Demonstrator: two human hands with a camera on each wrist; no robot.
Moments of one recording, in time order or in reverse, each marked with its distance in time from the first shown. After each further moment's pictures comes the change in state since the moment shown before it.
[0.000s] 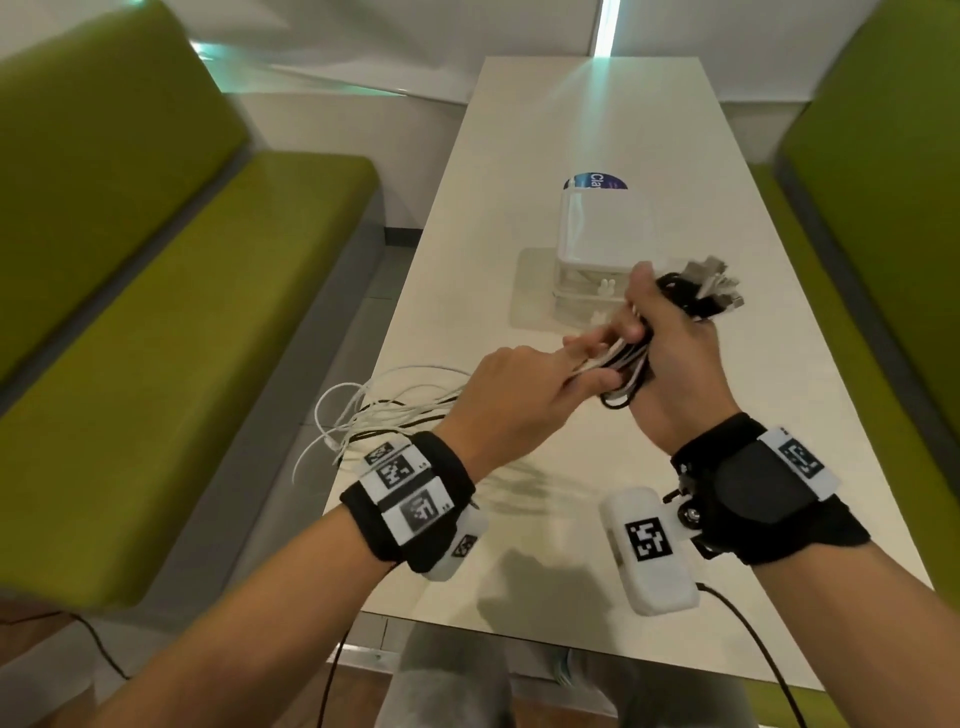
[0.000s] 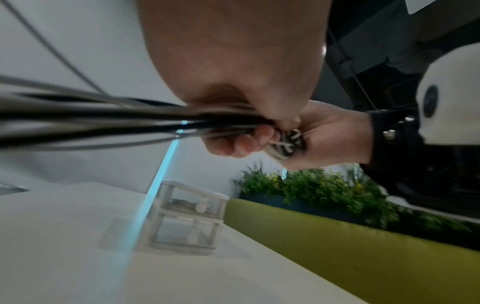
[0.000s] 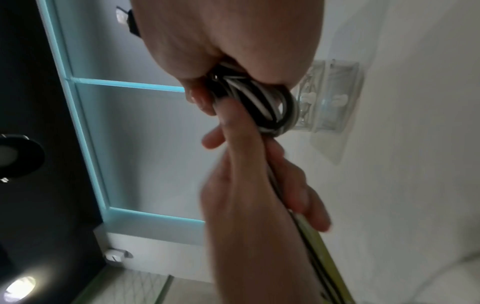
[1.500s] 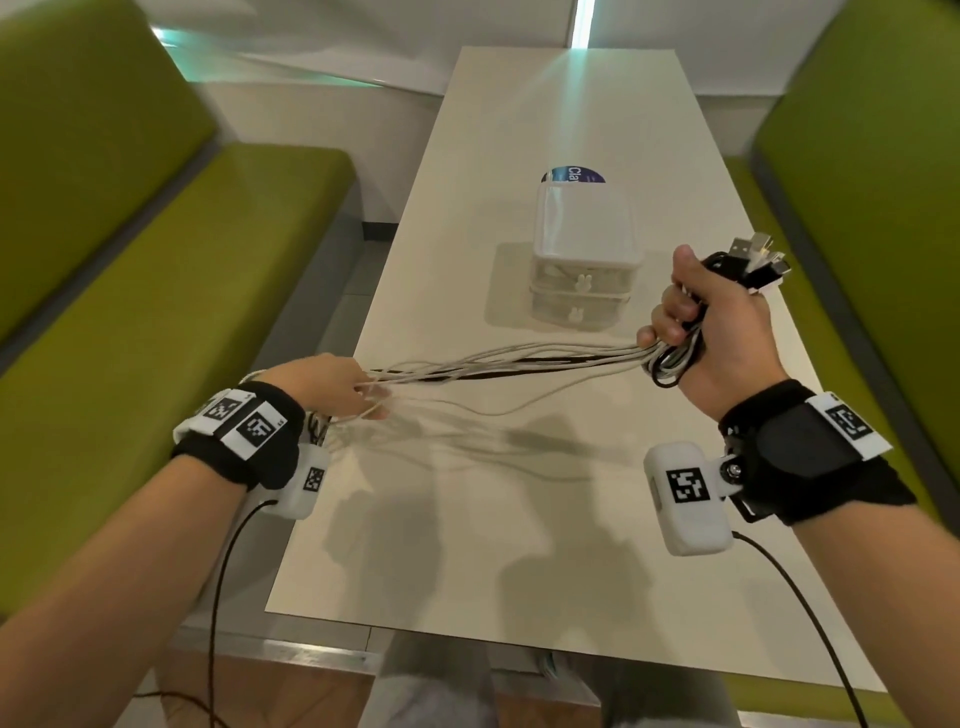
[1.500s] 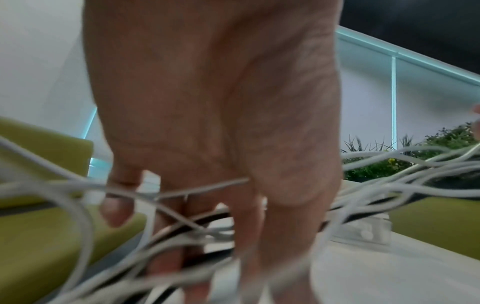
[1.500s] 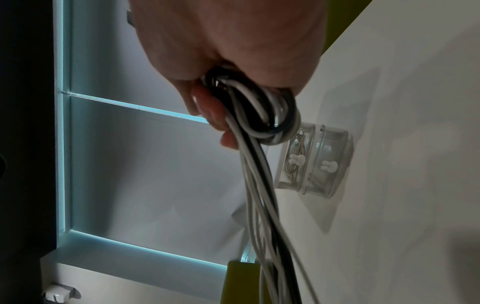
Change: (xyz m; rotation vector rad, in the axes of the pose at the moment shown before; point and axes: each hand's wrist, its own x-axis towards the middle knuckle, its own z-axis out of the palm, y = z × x) left_hand -0.024 -0.161 -0.035 0.303 -0.795 -0.616; right_hand 0.029 -0.034 -0.046 -0.089 0.089 -0.018
